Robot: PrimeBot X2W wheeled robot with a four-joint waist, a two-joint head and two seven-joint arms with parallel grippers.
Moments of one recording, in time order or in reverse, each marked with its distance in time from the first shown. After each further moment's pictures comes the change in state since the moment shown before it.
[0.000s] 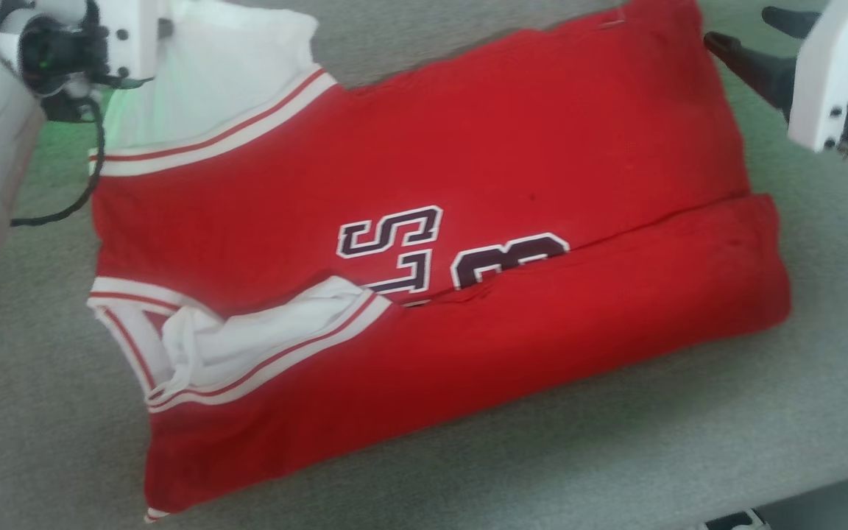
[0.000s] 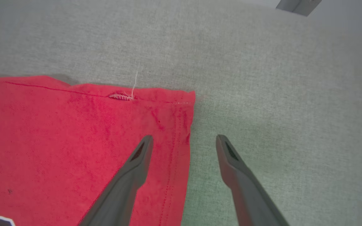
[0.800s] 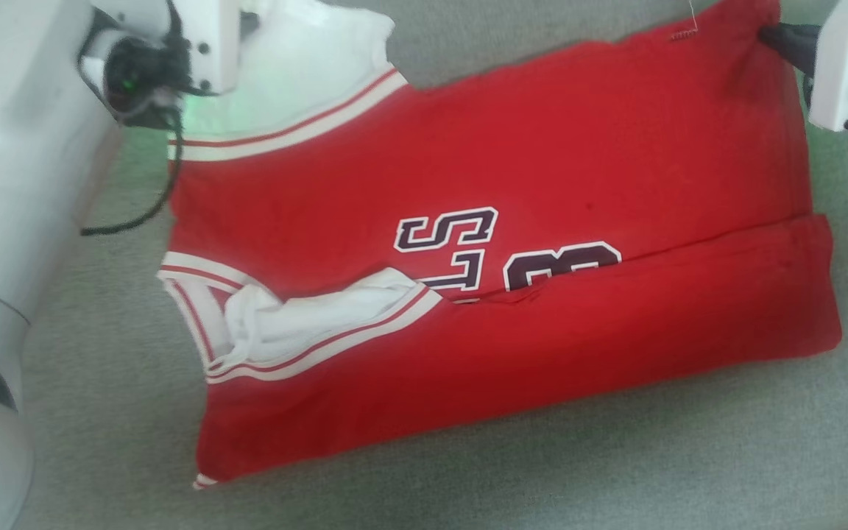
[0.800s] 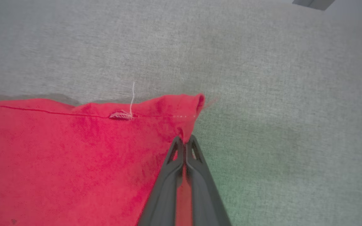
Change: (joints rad) left arm 0.026 -0.069 -0.011 -0.060 -0.061 -0.027 -0.131; right arm -0.146 0.002 0.201 0.244 0.160 0.000 -0.023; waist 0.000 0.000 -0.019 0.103
